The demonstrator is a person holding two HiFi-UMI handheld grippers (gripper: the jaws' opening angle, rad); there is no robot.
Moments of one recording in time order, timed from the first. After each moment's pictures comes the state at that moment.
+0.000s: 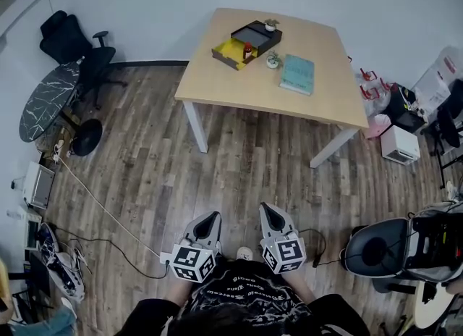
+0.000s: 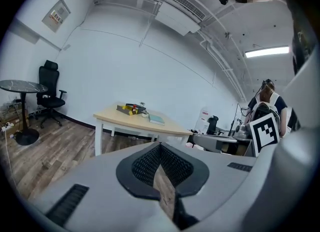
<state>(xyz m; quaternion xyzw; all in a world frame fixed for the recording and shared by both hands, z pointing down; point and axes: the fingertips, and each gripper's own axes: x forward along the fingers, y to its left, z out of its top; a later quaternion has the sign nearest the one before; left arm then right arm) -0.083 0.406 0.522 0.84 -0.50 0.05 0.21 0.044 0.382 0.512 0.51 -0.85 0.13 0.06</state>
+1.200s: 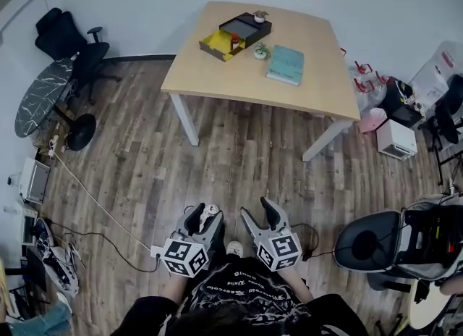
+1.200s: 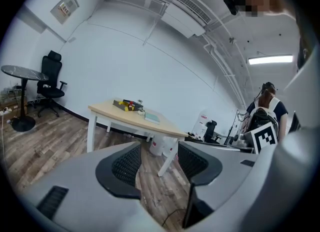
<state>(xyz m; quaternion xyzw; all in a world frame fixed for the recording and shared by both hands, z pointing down) -0.029 0.415 0.533 0.84 -0.49 0.02 0.24 0.086 0.401 0.532 0.48 -0.86 0.17 0.06</state>
